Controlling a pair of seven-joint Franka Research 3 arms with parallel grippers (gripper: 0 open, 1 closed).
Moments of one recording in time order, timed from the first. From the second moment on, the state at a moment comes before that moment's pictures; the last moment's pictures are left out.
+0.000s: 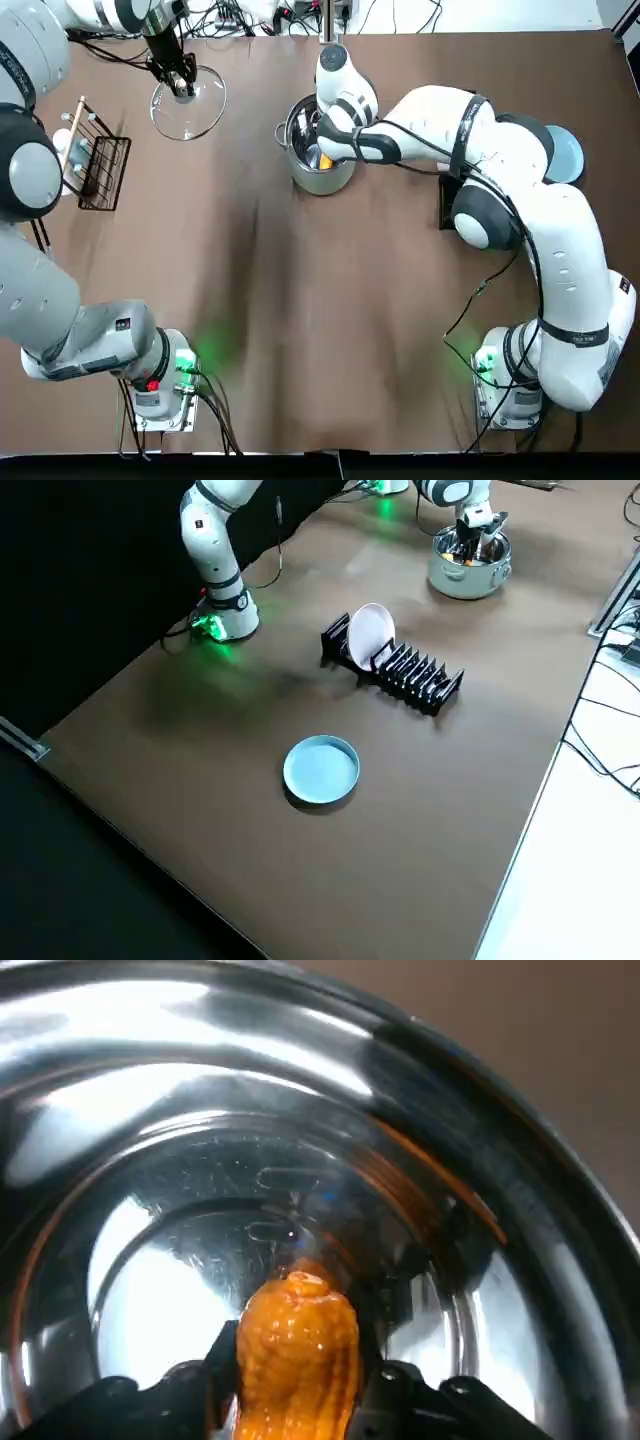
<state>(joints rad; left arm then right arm) 0.15 0.18 -0.29 -1.86 0.03 1.97 -0.12 0.84 0.83 -0.07 -1.35 -0.03 2.28 0.89</state>
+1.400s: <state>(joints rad) 0.08 0.18 -0.30 -1.86 0.03 1.98 -0.21 0.65 0.48 -0.09 -1.26 -0.01 1.96 0.55</state>
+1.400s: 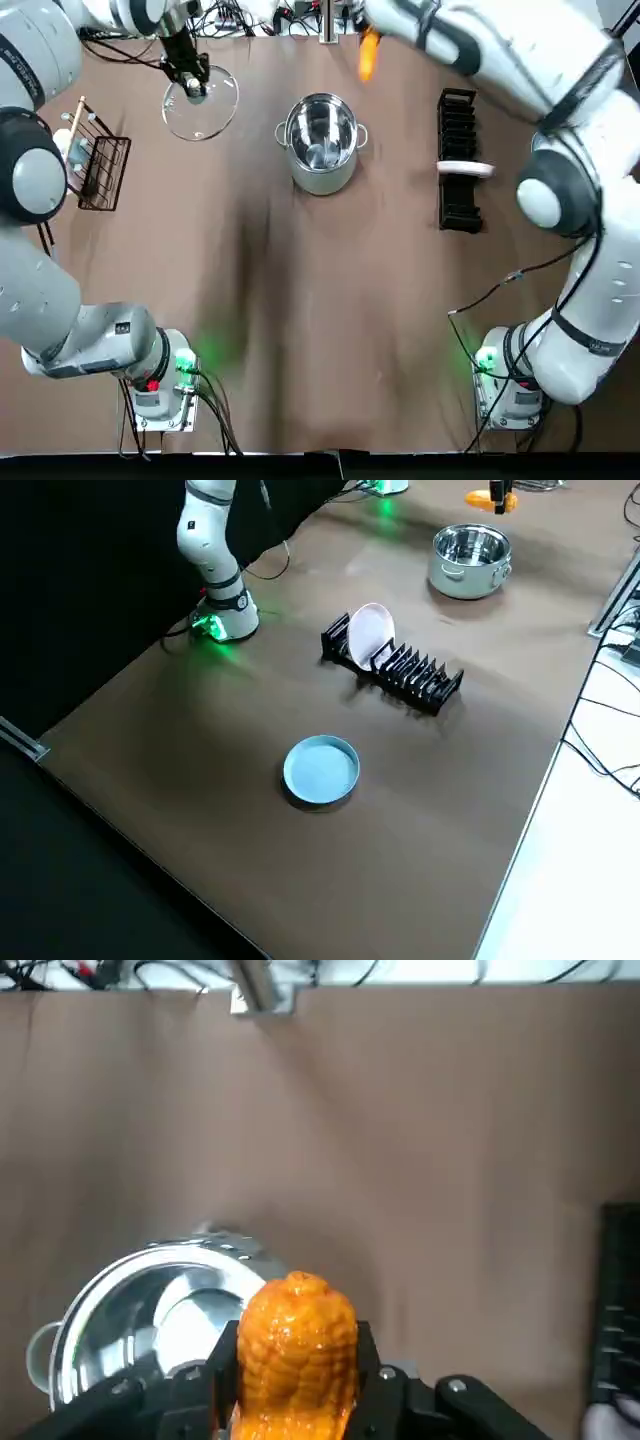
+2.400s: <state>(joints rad) -0.40 0.36 -0.30 -1.64 0.16 2.00 -0.94 0.09 0.25 -0.10 -1.30 0.09 1.62 0.06</state>
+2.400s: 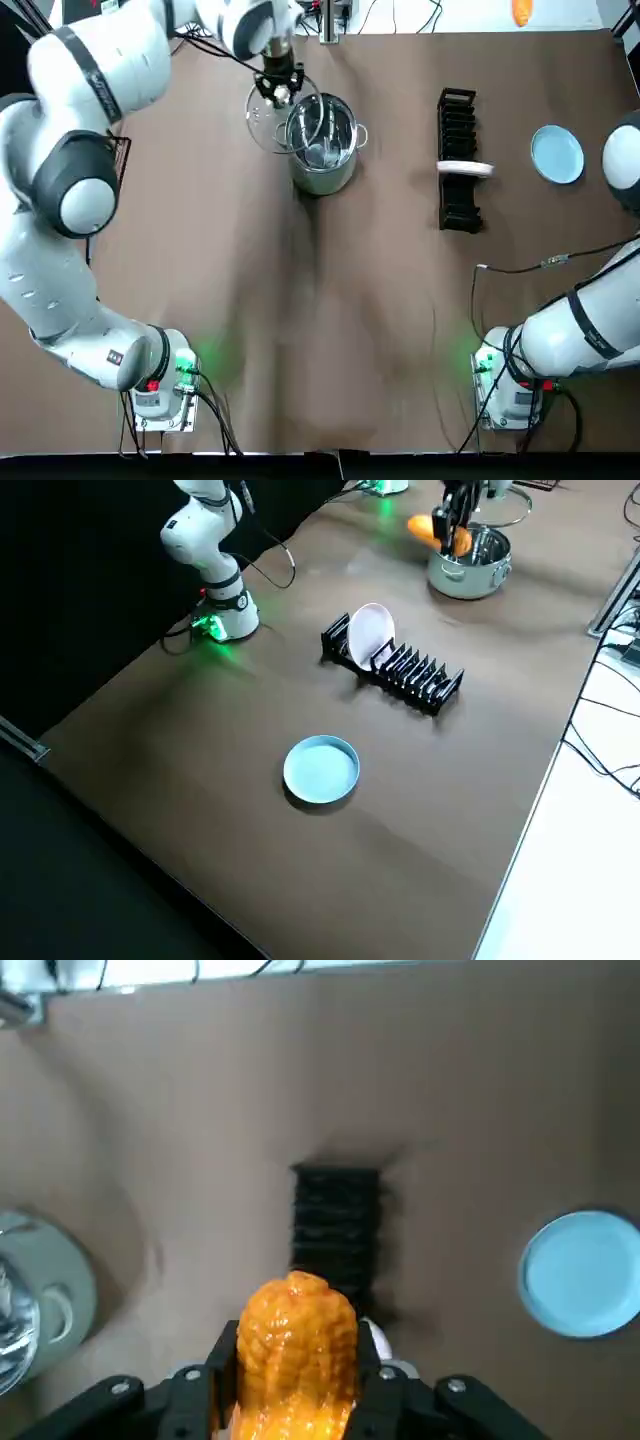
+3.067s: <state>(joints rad) -0.50 0.51 -0.30 -1.55 0.18 2.14 -1.06 -0.12 0.27 -0.10 -1.64 0.10 2.01 -0.19</state>
